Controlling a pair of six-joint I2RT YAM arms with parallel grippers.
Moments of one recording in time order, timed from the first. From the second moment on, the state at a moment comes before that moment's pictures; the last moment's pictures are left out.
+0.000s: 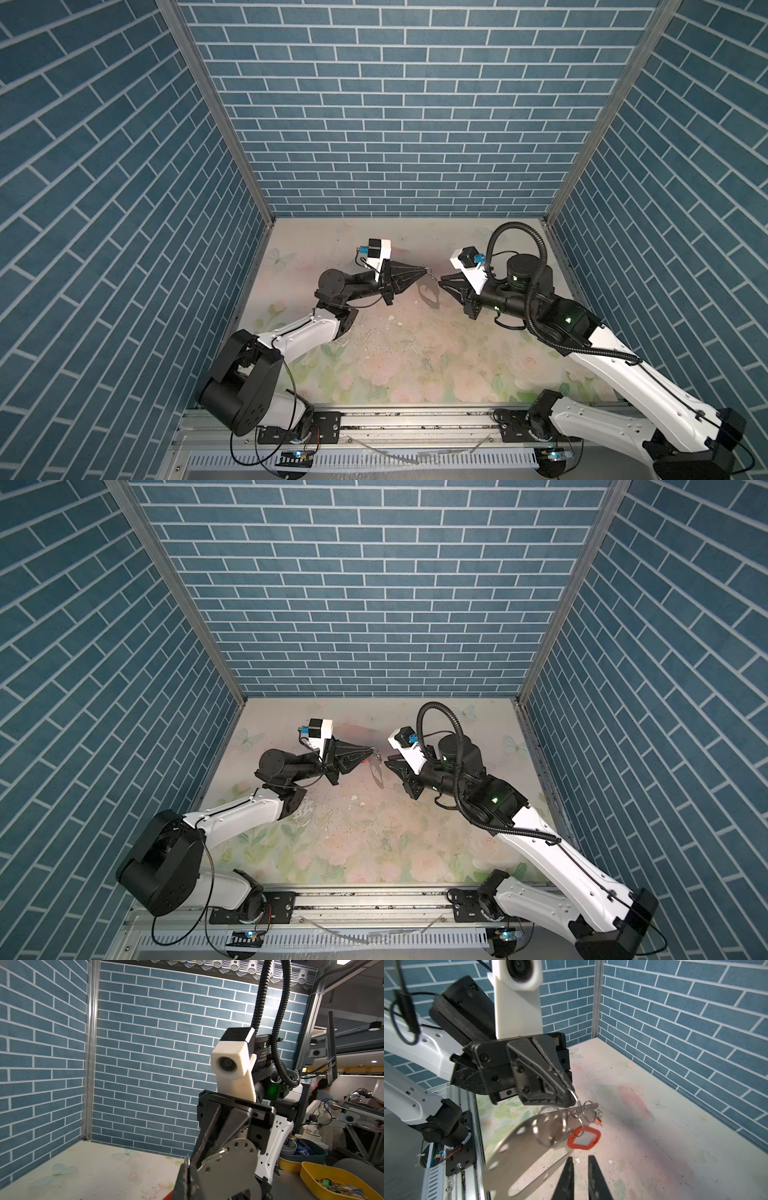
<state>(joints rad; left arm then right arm) -0.54 1.43 0.72 1.24 0.92 -0.61 0.79 1.02 1.08 -0.41 -0.28 -0.10</state>
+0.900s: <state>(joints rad) -0.54 1.43 0.72 1.29 0.95 -0.64 0.78 1.04 1.12 -0.34 -0.34 -0.08</state>
